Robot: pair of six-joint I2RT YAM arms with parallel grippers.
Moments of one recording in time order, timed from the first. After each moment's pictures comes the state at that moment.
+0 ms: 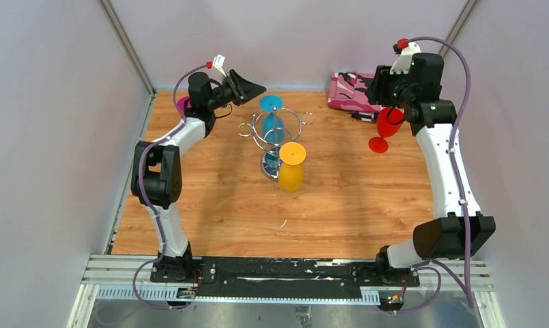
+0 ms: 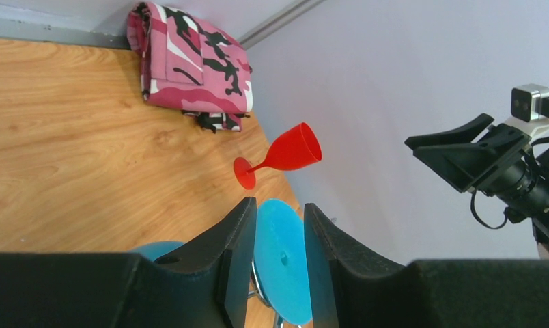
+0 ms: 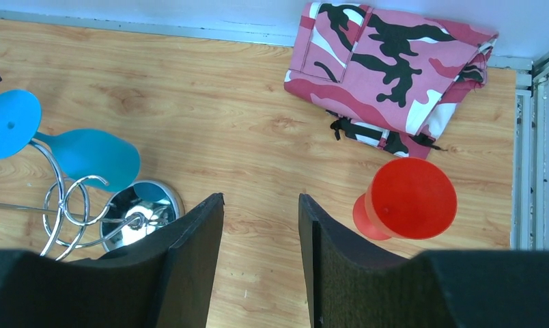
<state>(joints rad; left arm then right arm) -0.16 1.92 1.41 0.58 0.79 -1.02 0.05 1.43 1.65 -0.61 -0.22 0.04</state>
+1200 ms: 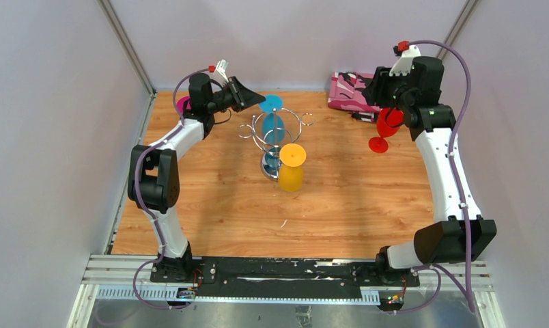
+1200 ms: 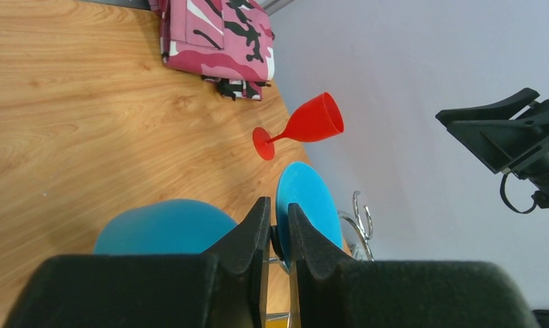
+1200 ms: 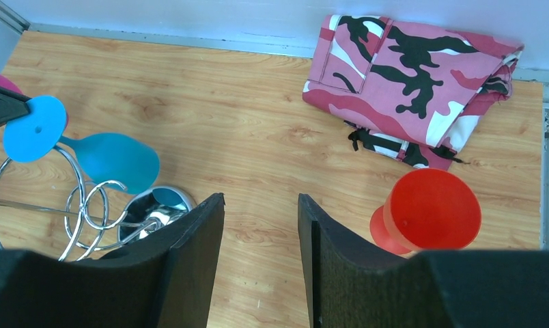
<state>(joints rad) -0.17 1.87 1.38 0.41 0.81 -0.88 0.05 1.40 1.59 -0.53 -0.27 0.07</state>
